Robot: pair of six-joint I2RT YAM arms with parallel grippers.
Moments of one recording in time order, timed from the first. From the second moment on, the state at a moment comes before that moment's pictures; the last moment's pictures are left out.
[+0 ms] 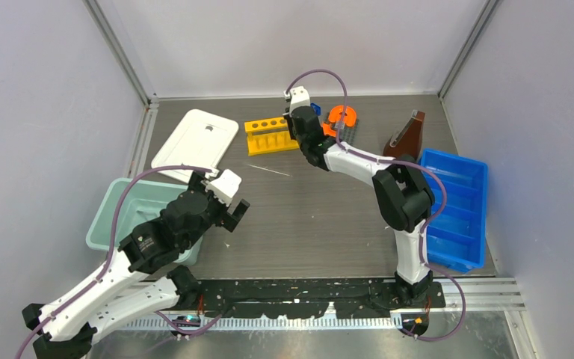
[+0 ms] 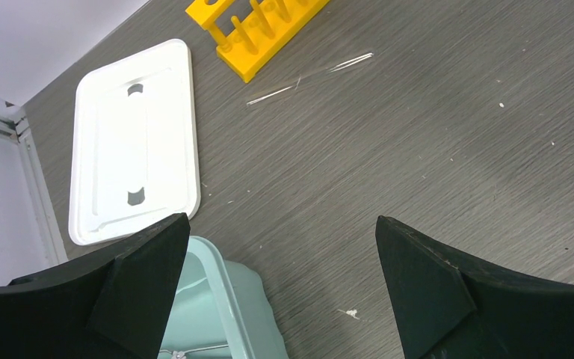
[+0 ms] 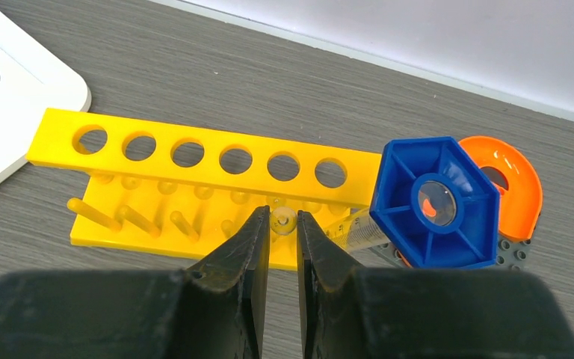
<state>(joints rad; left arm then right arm) -0.90 0.65 0.84 -0.62 -0.44 0.13 0.65 2.01 1.48 0.23 0.41 0.02</state>
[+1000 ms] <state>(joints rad) -0.90 0.65 0.83 -0.62 -0.44 0.13 0.63 2.06 1.50 0.20 0.39 0.05</state>
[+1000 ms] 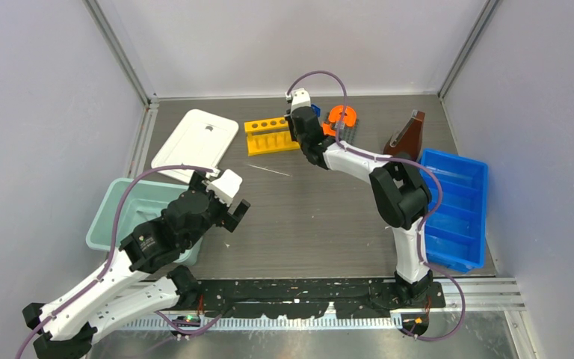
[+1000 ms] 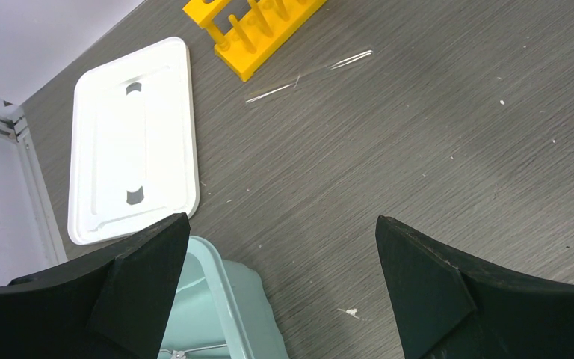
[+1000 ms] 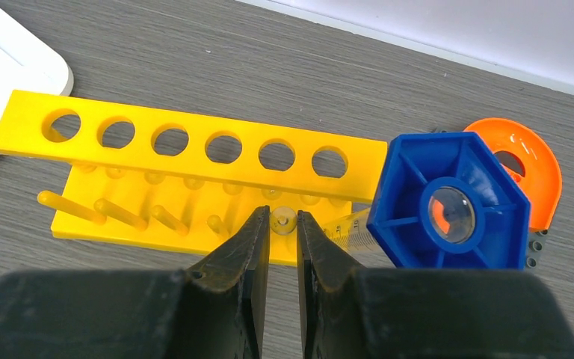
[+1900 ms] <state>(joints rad) -0.90 0.66 0.83 -0.62 -0.44 0.13 0.63 2.00 1.50 0.19 0.35 0.07</state>
